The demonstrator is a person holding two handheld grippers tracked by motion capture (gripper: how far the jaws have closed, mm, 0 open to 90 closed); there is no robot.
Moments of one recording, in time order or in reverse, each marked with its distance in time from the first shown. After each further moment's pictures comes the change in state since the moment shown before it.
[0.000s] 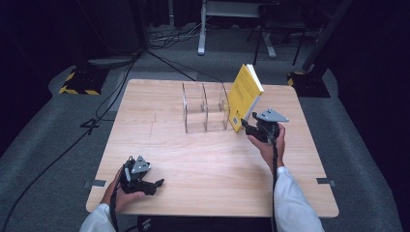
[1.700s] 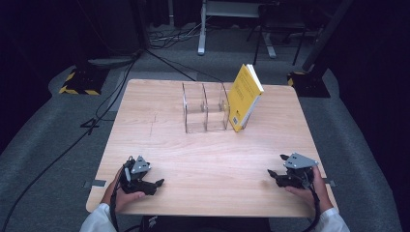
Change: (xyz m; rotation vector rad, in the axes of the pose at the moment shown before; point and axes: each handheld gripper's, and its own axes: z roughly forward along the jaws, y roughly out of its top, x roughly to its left) left arm 0.000 0.000 0.000 0.001 0.000 0.000; right arm -0.021 -0.107 -0.113 0.259 0.129 -0.238
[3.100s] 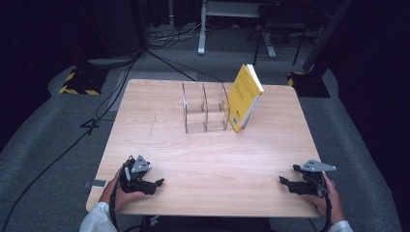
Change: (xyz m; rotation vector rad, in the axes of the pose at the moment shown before) left arm 0.003 0.001 0.001 0.000 -0.004 0.007; right arm -0.021 -0.054 -0.006 0.021 0.043 0.284
